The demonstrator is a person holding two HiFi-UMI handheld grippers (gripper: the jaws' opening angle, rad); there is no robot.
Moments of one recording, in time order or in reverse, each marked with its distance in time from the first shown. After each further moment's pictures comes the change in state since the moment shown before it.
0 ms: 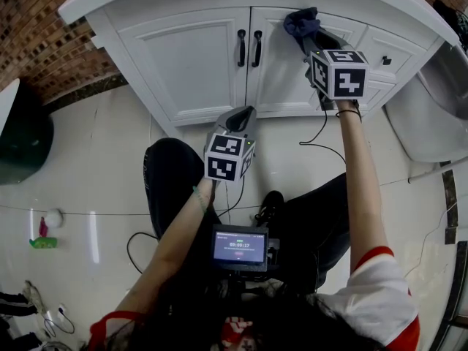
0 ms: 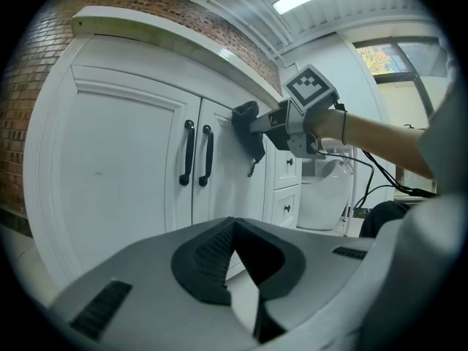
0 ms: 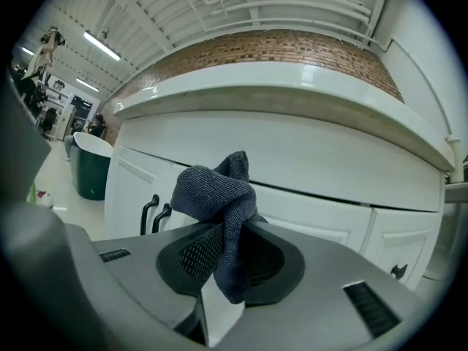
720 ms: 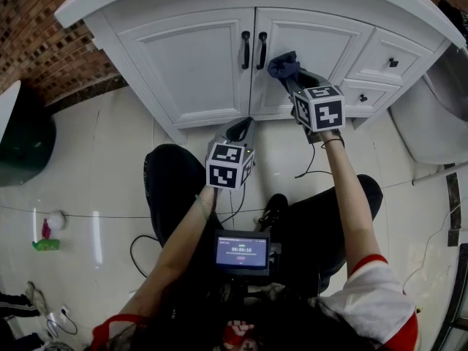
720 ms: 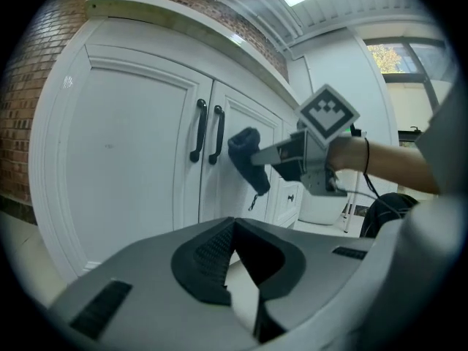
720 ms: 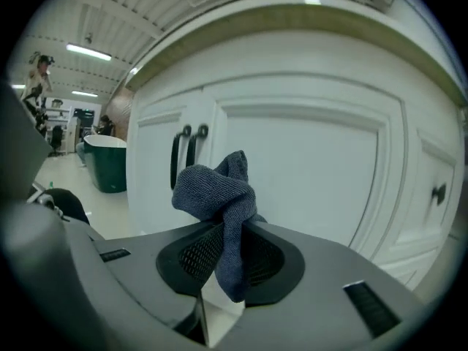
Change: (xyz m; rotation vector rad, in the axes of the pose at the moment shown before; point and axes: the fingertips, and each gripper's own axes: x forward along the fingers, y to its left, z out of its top) left arm 0.005 0.016 -0.034 -0.046 0.063 0.017; right arm 0.019 0.066 -0.118 0.087 0.189 0.140
